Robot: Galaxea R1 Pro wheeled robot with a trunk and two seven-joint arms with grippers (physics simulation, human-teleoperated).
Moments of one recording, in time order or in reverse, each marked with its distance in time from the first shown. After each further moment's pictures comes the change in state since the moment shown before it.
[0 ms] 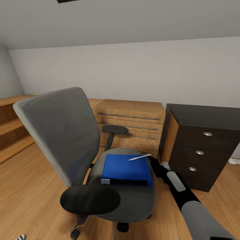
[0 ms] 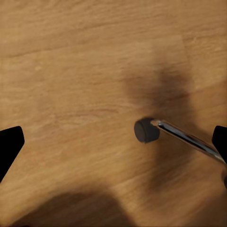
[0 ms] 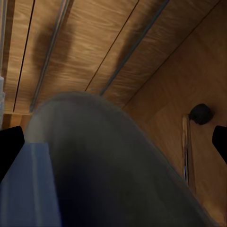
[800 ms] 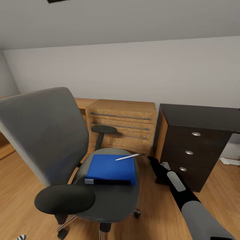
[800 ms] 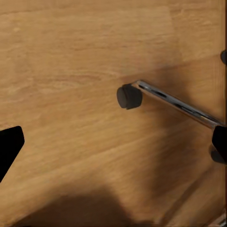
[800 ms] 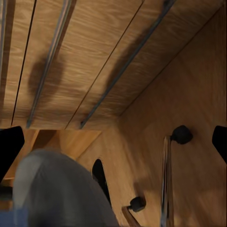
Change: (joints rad) left arm 0.000 0.002 0.000 0.001 0.000 0.000 0.001; right arm 0.000 -0.001 0.000 0.000 0.000 0.000 -0.001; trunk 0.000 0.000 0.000
